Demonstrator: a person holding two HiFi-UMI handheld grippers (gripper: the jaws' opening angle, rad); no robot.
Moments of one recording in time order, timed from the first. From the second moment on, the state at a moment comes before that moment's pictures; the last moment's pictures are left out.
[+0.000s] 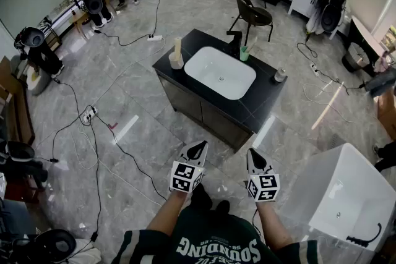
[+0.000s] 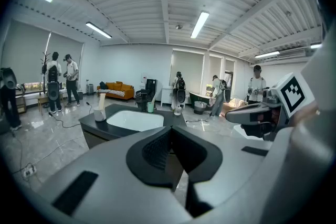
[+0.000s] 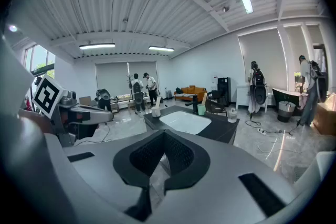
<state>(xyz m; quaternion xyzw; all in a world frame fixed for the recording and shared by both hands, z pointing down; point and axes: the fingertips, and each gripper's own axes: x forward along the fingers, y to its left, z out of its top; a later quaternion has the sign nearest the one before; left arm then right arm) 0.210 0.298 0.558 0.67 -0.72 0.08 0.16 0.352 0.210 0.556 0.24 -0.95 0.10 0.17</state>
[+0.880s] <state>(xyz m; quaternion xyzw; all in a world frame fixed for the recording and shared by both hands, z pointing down) 0.331 0.314 0.536 0.69 -0.72 0.08 0.11 0.456 0.230 0.524 0.24 -0.96 0.07 0.11</state>
